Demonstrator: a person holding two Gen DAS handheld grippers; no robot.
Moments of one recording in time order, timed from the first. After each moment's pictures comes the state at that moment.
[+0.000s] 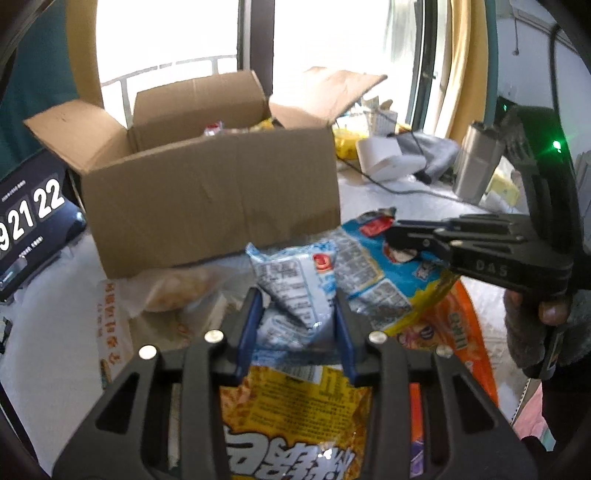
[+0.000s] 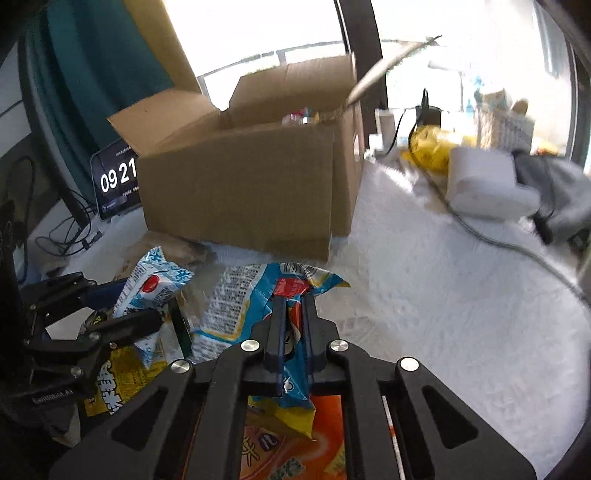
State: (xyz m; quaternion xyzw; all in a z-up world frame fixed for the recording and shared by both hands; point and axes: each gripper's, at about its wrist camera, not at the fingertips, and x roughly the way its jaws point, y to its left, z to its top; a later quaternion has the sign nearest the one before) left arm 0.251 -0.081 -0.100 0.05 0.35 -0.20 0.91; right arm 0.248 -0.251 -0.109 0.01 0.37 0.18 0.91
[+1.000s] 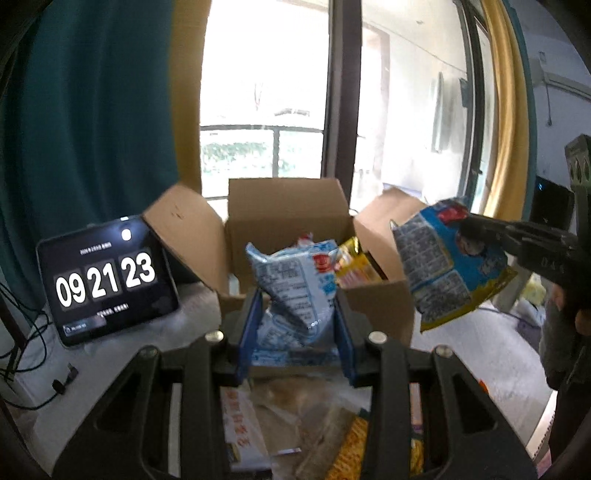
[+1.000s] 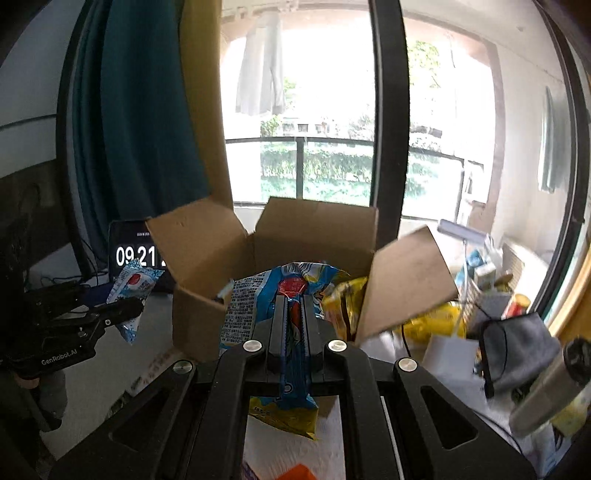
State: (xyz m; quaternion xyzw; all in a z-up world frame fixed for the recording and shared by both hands) left arm 0.275 0.013 -0.002 -0.01 0.22 -0.11 0.97; right arm 0.256 -0.197 0.034 -0.07 0.21 0.18 0.96
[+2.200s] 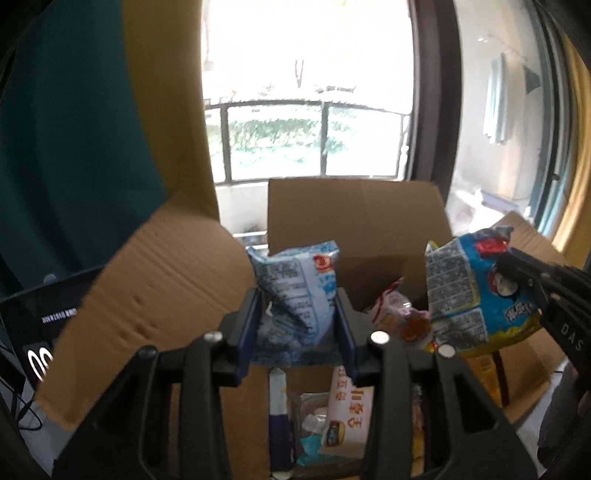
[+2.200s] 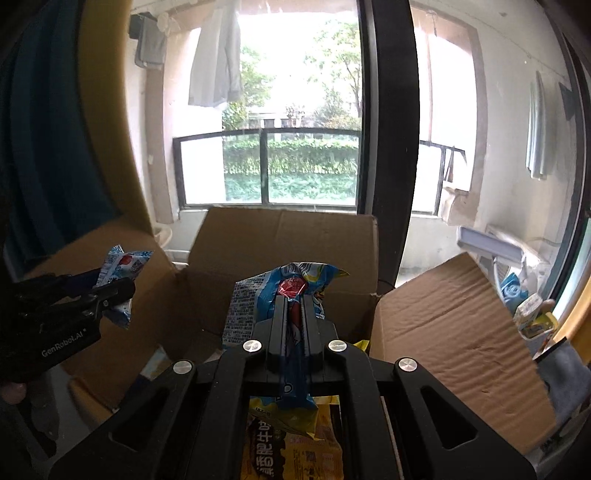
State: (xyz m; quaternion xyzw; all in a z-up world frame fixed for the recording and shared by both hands) left arm 0.490 0.018 -0.013 -0.01 0.28 -0.01 0.96; right arm 0.450 -0.165 0.003 -0.04 0.23 0.11 0.97
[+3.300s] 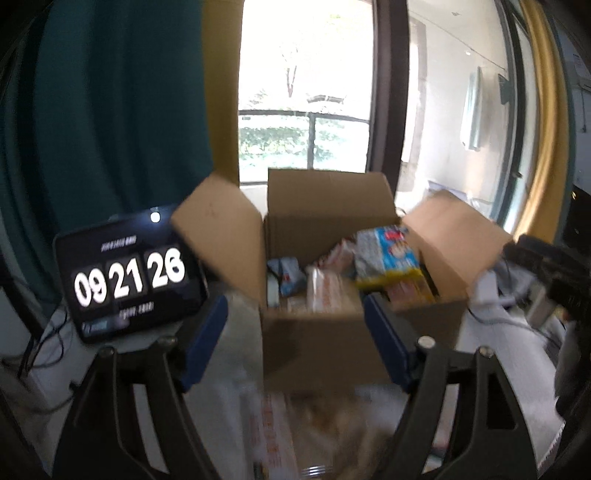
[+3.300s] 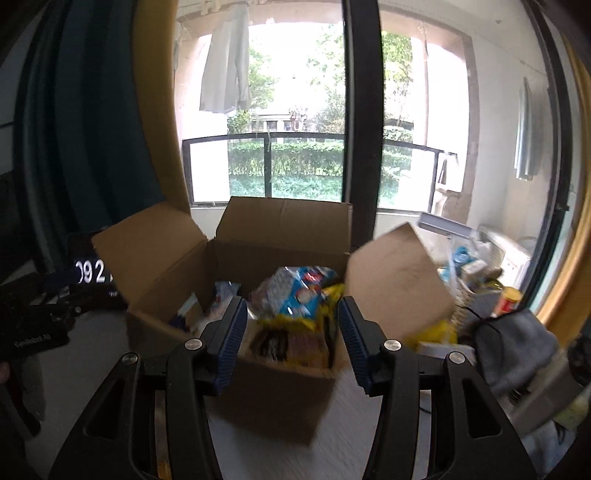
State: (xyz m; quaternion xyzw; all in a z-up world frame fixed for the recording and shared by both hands) left arm 0.303 0.032 -0.006 -0.02 0.26 -0.05 0.96; right arm 0.297 -0.206 0.020 -0.05 0.22 0.11 0.97
